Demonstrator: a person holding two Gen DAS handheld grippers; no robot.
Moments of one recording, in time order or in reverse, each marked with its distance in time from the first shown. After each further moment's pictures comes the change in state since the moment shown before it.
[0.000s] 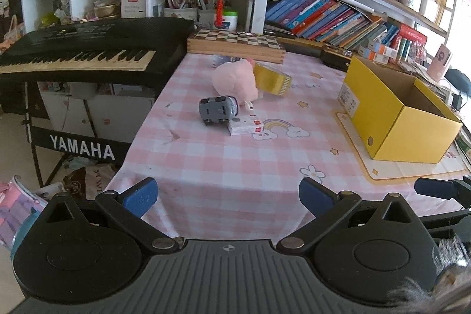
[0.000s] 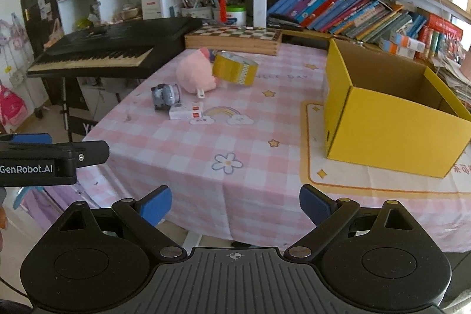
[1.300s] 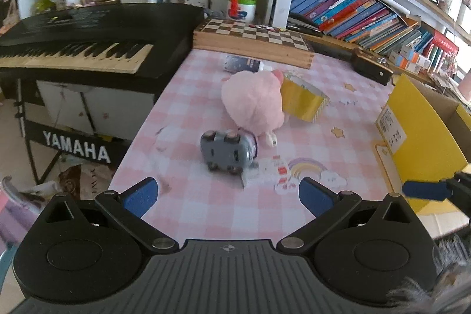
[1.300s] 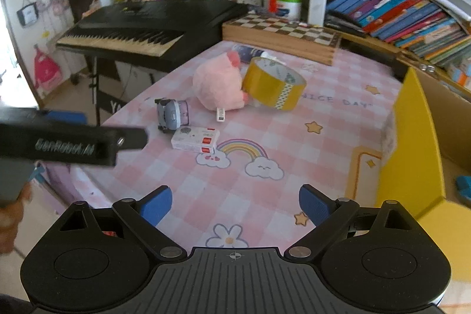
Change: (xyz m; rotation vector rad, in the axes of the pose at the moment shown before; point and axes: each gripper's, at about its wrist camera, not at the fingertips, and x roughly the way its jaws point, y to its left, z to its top) left arm 0.120 0.006 0.070 -0.052 0.062 0.028; right arm 0.111 -0.016 0.075 -0.182 0.088 0.195
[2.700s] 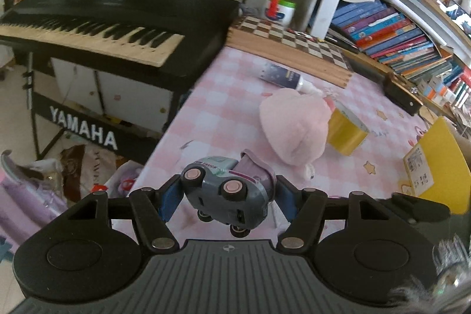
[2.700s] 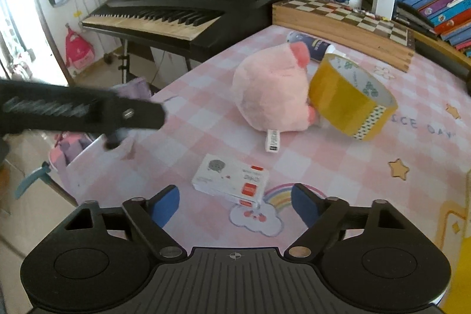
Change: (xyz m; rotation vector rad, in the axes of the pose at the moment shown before) left arm 0.031 0.039 0.027 -0.155 0.039 0.049; right arm 0.099 0.025 0.042 -0.056 0.057 0.146
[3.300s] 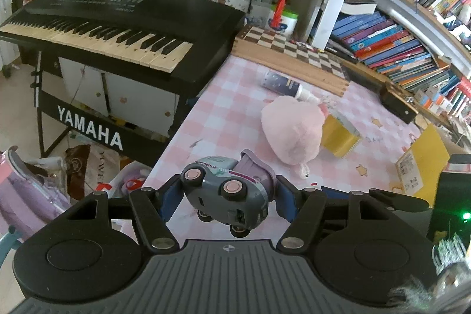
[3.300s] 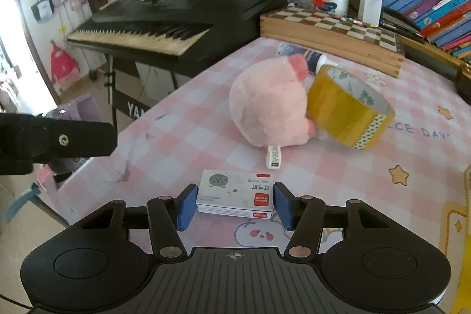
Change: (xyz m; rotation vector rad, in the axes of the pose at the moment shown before) left arm -0.029 0.004 -0.005 -0.023 -0.032 -0.010; right arm -0.006 0.005 0.001 0.034 -0.072 -0.057
